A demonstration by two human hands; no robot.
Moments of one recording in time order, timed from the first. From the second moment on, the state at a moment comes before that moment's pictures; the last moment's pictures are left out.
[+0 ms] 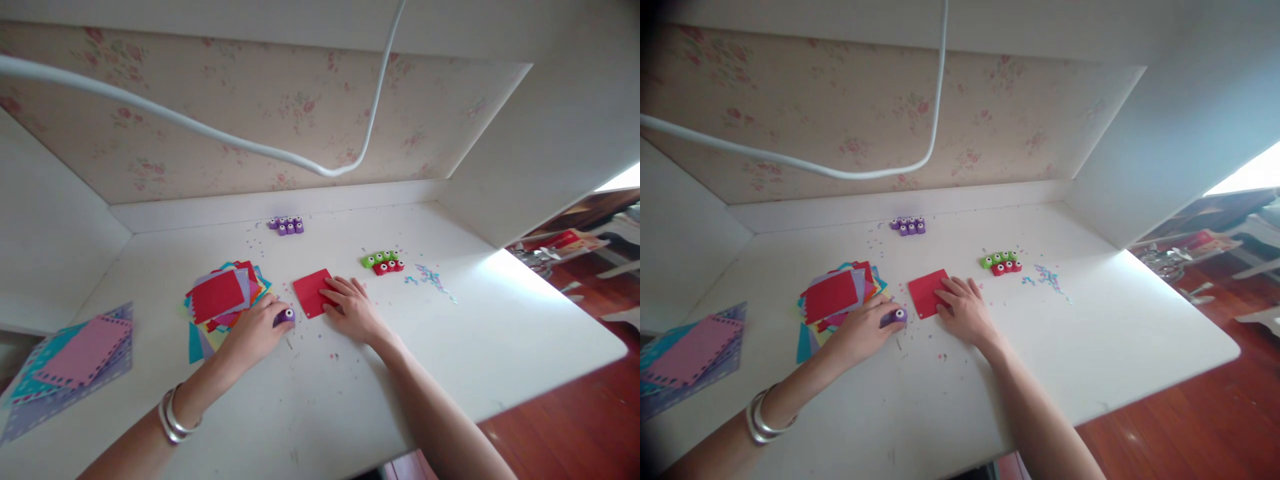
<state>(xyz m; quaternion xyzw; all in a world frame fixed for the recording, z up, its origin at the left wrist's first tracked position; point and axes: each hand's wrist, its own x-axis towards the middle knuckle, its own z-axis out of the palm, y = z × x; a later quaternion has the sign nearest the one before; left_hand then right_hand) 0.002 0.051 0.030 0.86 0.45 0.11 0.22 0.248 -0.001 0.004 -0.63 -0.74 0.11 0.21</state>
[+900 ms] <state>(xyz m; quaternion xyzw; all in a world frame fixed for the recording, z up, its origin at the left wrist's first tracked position) 0.226 0.184 0.040 0.98 0.18 0.00 0.09 0.251 0.003 0.008 -0.64 -0.74 0.09 0.21</state>
